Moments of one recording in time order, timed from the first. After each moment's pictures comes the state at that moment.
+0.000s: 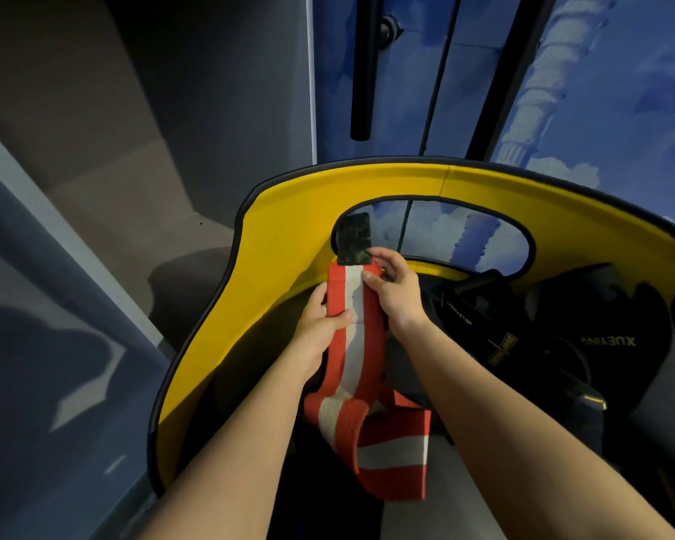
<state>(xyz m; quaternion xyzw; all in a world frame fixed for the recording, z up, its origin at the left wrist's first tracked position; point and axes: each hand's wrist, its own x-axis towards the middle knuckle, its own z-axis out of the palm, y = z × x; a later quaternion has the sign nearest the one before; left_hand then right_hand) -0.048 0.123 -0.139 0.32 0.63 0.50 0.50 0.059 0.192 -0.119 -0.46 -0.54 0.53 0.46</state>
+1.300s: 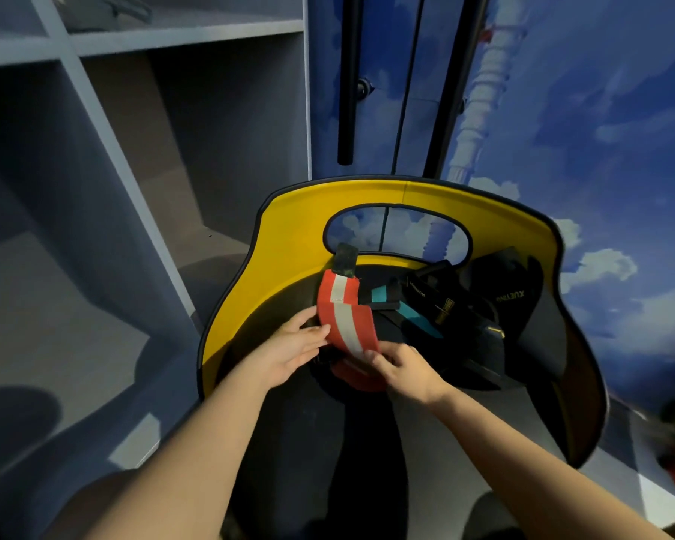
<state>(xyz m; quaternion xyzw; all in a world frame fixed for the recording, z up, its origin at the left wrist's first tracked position) -0.041 -0.019 -0.065 0.32 0.59 0.42 0.61 0.160 0.015 -0.087 -0.44 -0.77 0.42 0.17</state>
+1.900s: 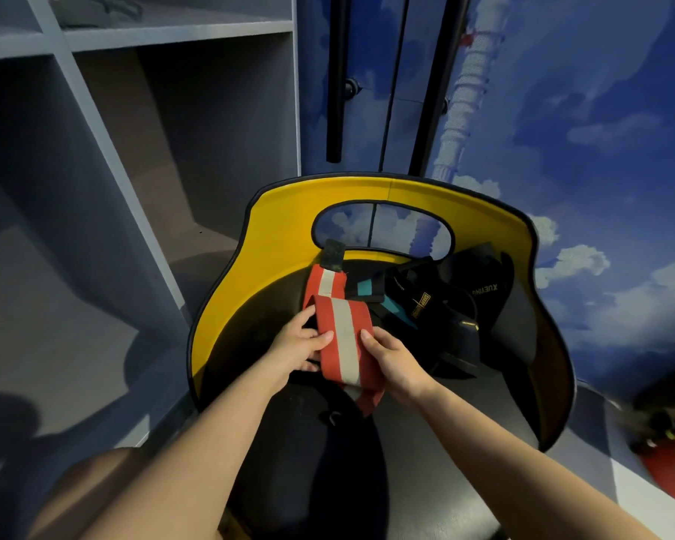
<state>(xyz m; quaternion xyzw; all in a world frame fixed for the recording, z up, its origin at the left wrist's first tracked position) -0.007 -0.034 -0.063 0.37 0.65 0.40 0.53 0.157 -0.001 -0.087 -0.43 -0.51 0.68 0.30</state>
